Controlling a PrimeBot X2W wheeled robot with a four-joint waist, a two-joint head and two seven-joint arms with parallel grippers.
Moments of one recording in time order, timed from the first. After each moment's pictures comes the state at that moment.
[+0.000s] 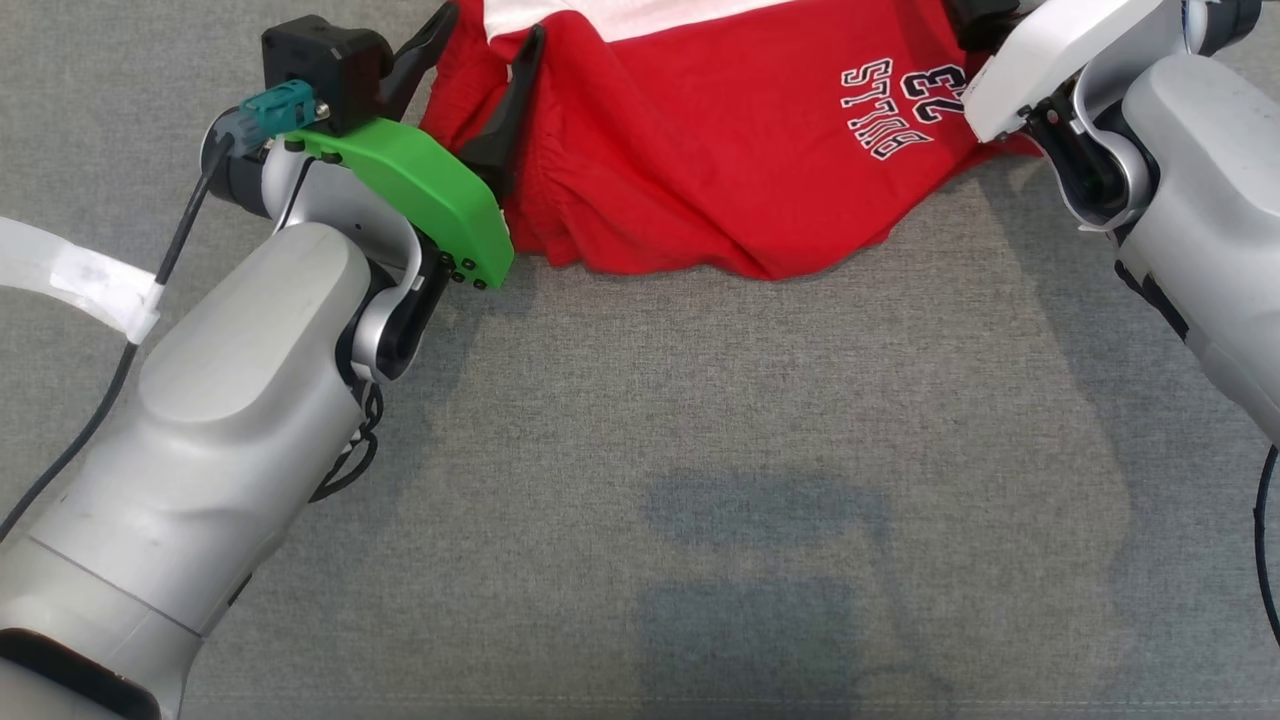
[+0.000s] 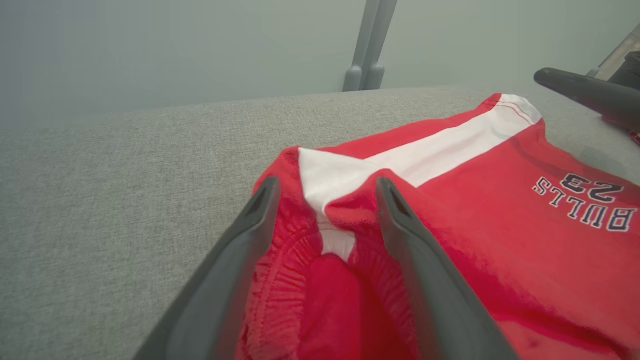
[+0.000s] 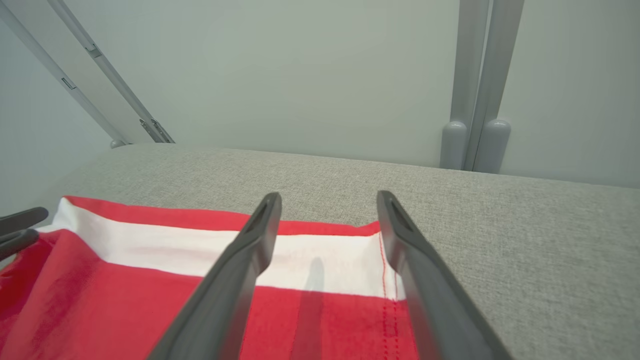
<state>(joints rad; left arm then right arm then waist) -1.05 0.32 -0.92 0.52 -0.96 0.06 -0.14 -1.26 -0.41 0.93 0.79 1.02 0.13 -0.25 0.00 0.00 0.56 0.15</state>
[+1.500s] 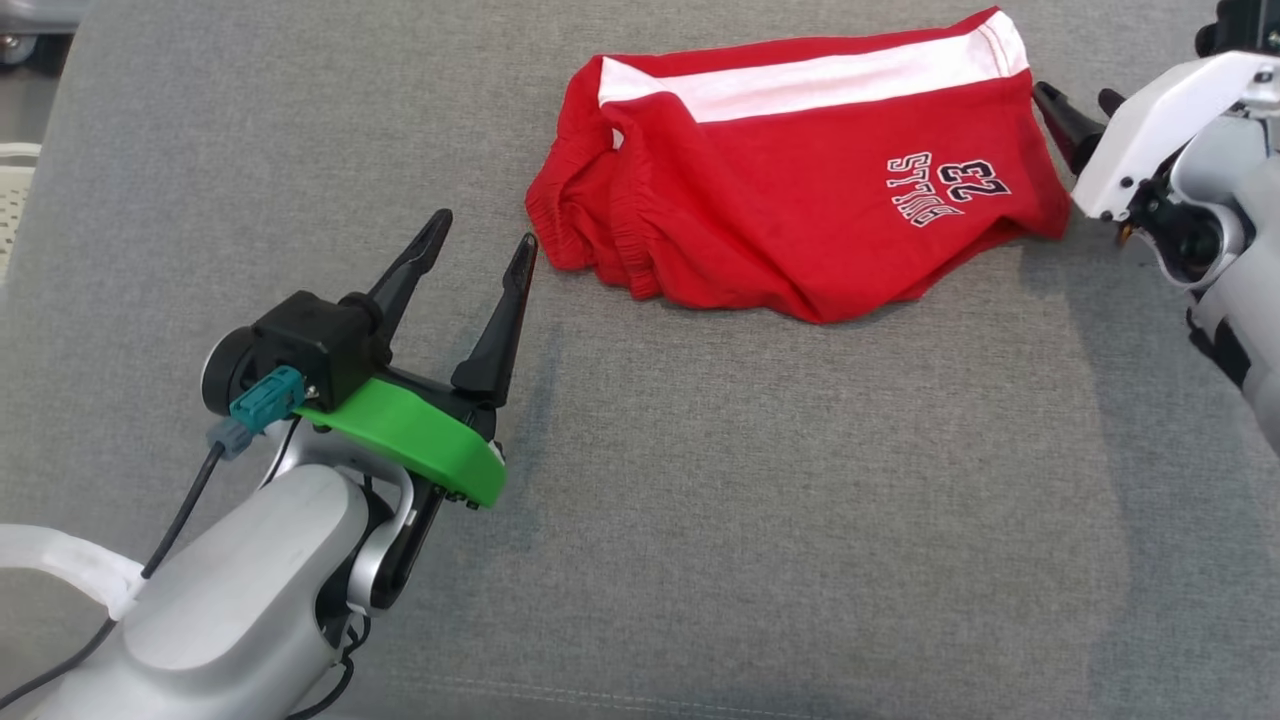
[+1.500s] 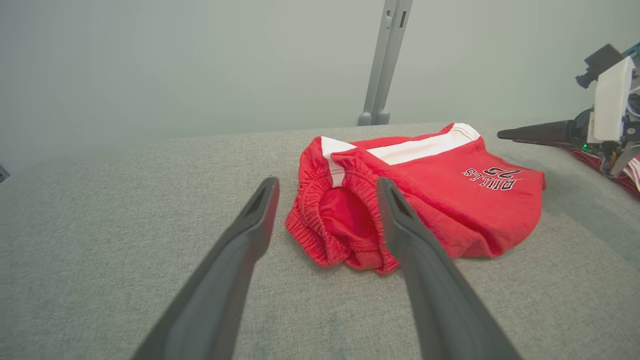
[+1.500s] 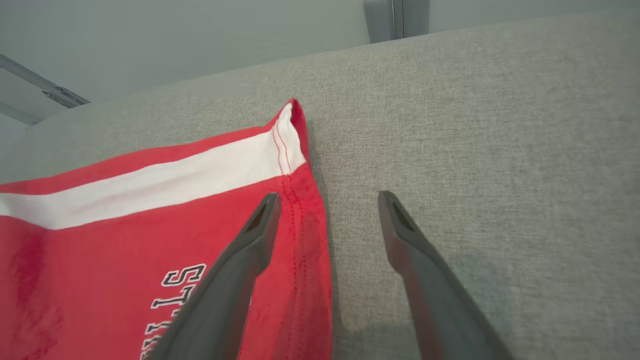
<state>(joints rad) -0.68 0.51 -0.92 0.08 -0.88 0.24 -0.25 -1.16 -0.43 0.83 1.09 1.18 0.13 0.09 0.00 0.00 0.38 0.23</state>
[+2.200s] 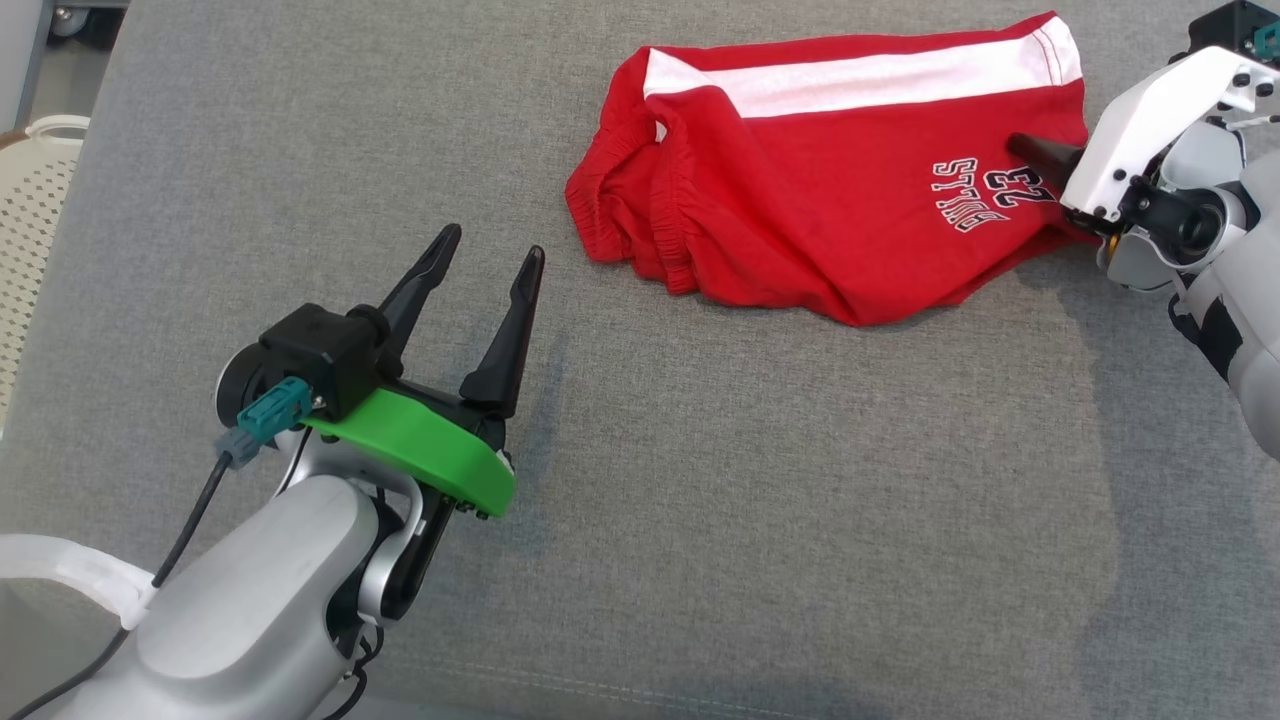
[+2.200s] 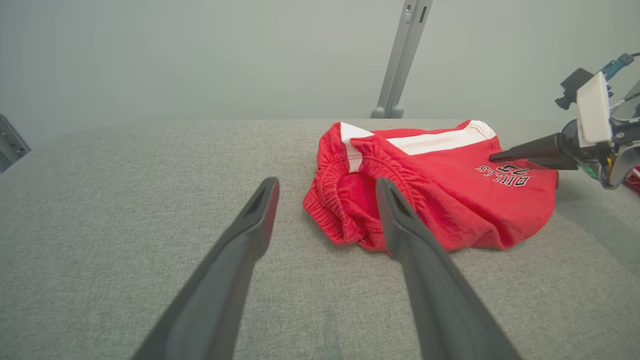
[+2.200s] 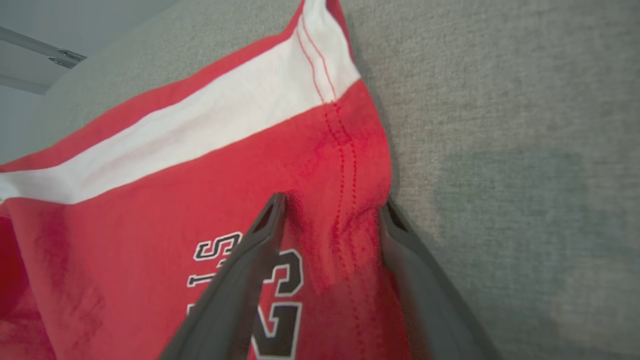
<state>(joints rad) -0.65 0.49 -0.91 0.08 -0.90 0.24 -0.26 -1.20 -0.37 0.80 1.20 1.29 0.13 0.37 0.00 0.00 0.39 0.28</state>
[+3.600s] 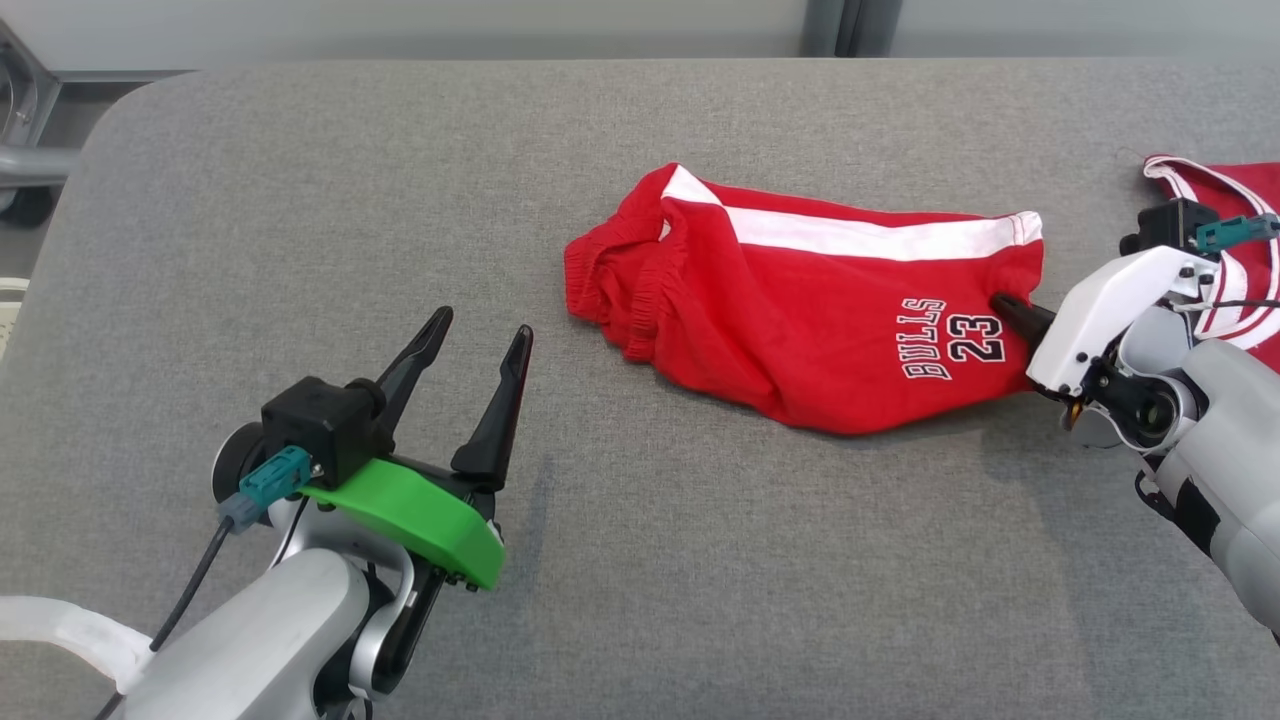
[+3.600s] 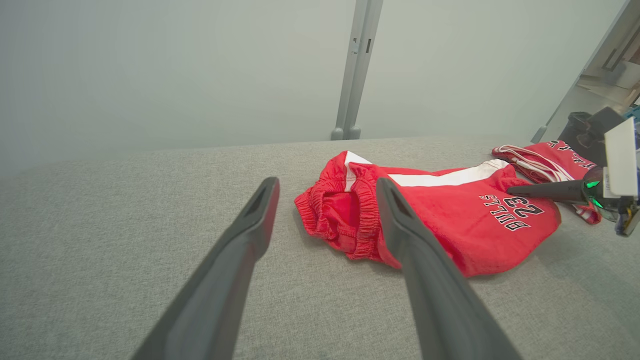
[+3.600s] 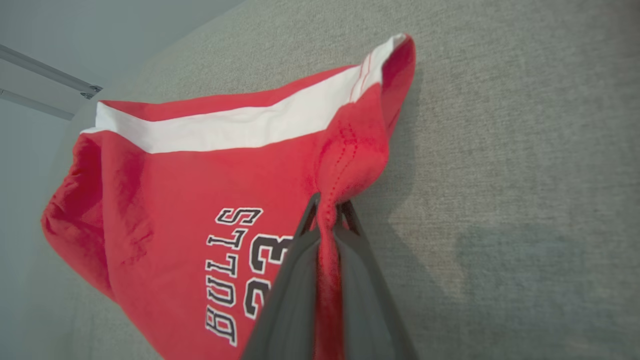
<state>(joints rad) -0.54 0.54 -0.92 0.01 -0.91 0.29 -0.23 -0.88 -0.46 0.83 0.92 1.38 0.13 0.20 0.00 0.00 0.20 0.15</state>
